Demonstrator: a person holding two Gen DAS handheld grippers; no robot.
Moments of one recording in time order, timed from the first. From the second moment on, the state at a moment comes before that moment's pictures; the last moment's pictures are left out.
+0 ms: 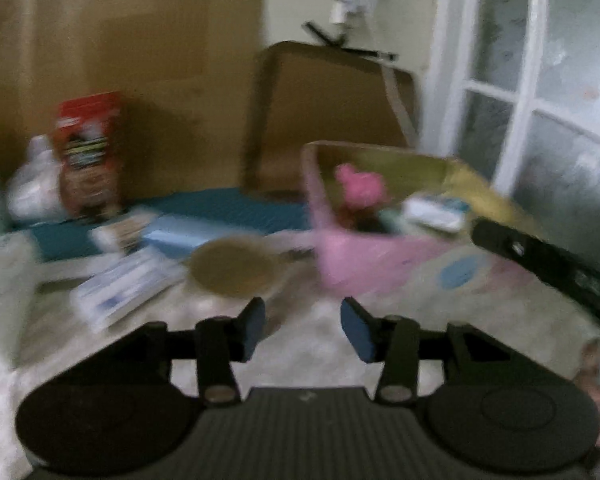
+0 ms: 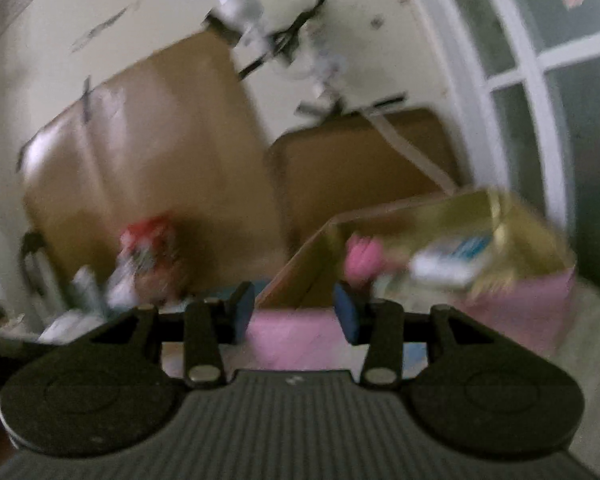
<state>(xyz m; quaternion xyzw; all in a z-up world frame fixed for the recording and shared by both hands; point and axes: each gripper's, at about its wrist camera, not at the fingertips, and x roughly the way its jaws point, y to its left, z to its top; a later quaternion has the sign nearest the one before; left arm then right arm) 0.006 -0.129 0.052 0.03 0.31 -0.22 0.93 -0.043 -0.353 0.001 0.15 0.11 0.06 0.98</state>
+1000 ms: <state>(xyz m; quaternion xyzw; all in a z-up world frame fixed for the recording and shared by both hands) 0.020 0.044 -0.011 -0.02 0.32 -0.02 0.95 -0.006 -0.218 -0.028 0.08 0.24 0.20 0.95</state>
